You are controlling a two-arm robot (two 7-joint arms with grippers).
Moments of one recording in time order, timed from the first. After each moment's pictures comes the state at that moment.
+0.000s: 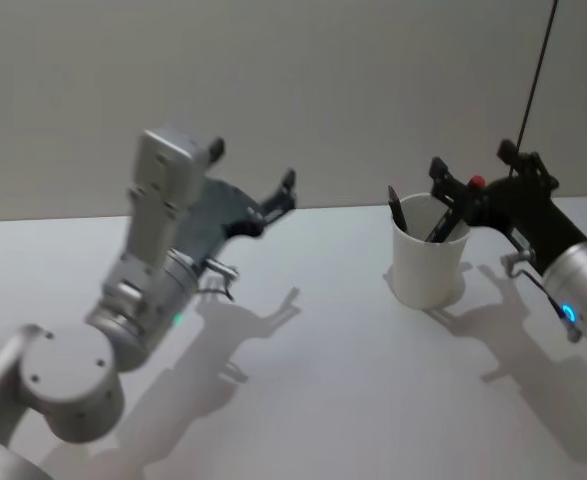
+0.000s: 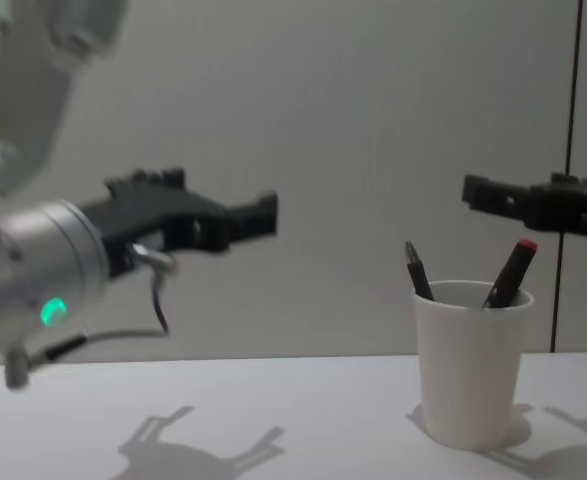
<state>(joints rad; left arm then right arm) -0.24 0.39 0.42 -1.65 -0.24 0.01 -0.03 0.16 0.33 -0.30 -1.71 0.40 0.08 0.06</state>
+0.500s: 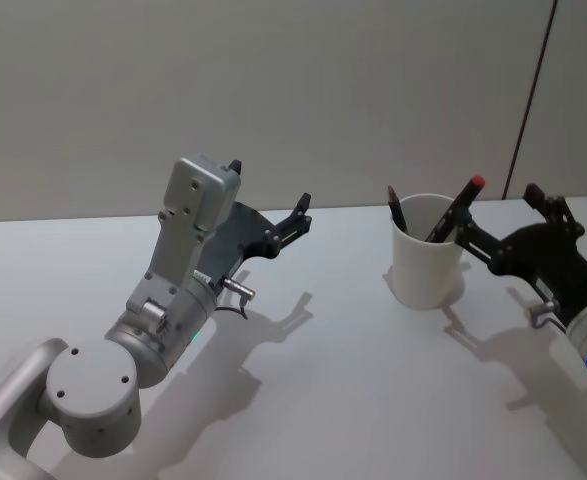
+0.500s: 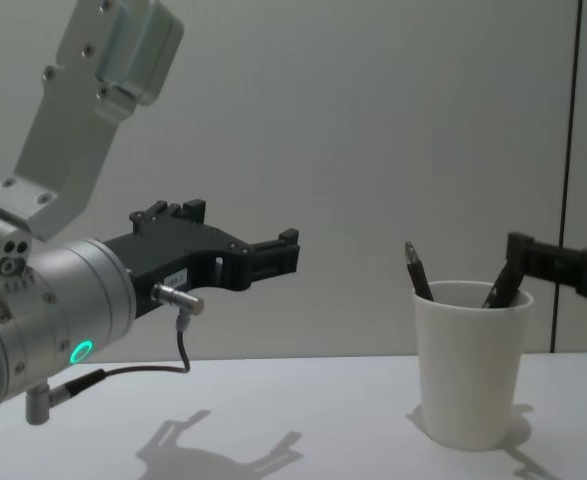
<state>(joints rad) -0.24 0.38 0.45 -1.63 -0.20 0.01 -0.01 0.02 0.34 -0.24 -1.76 0.31 0.04 0.06</state>
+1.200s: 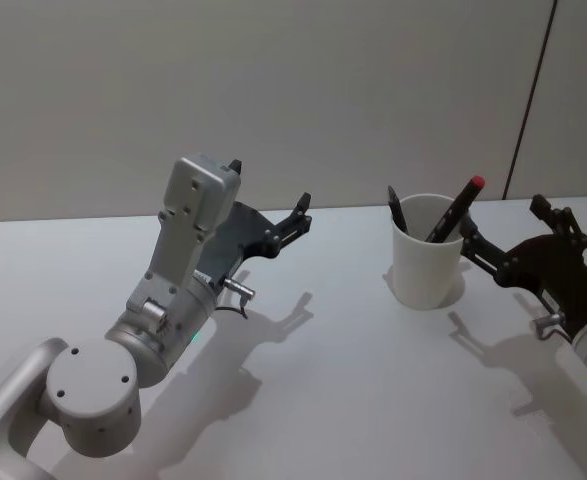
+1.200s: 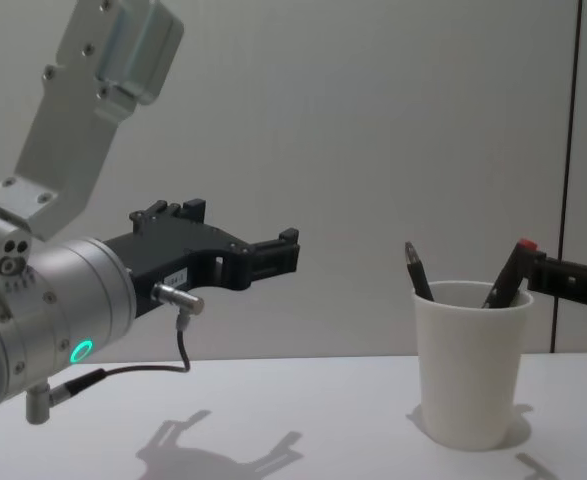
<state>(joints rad) -0.24 0.38 0.45 -1.63 -0.20 0.01 -0.01 -0.01 0.34 -0.23 -1.77 0.29 0.03 0.07</state>
